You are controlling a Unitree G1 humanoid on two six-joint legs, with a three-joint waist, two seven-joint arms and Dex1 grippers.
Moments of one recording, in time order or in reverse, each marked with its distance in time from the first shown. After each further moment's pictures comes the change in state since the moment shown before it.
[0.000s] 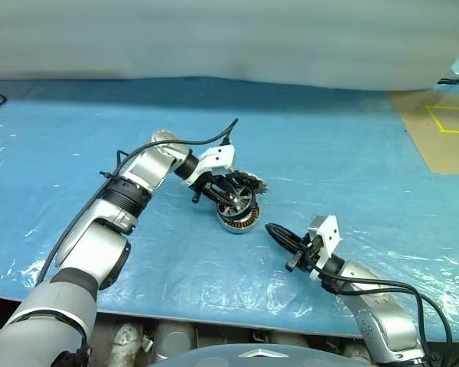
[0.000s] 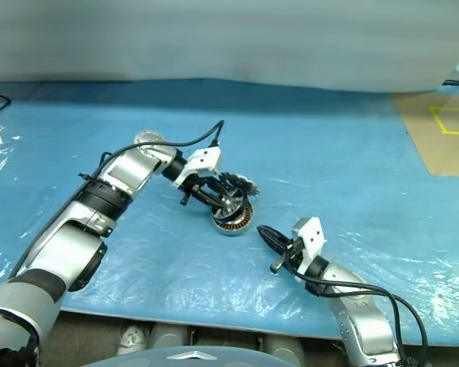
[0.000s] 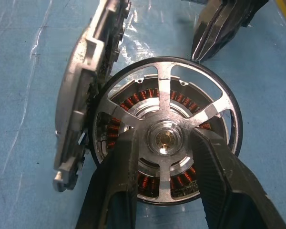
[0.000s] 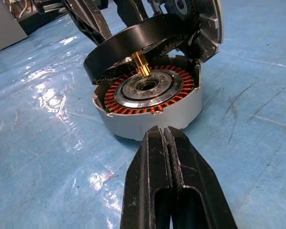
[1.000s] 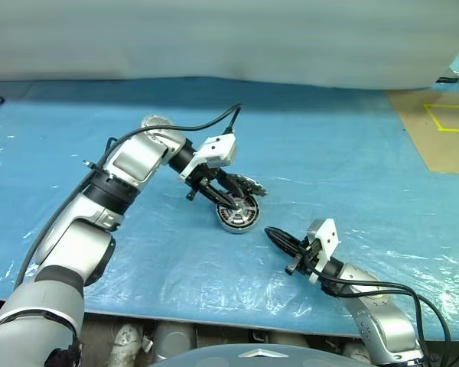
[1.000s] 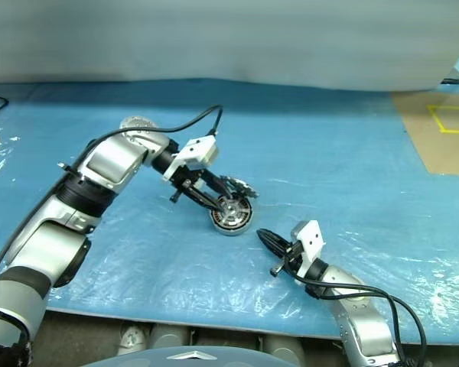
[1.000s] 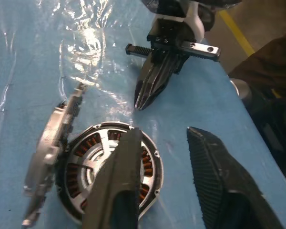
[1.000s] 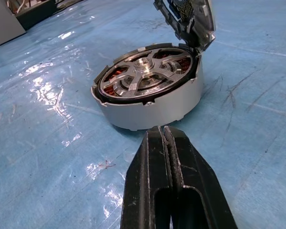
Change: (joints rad) left arm 0.022 0.136 -0.019 -0.313 -0.227 0.225 -0.097; right arm 0.003 -0.006 0.008 0.029 -0.013 -0.023 0.008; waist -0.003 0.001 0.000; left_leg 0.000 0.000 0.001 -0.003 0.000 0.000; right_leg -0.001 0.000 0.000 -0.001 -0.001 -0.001
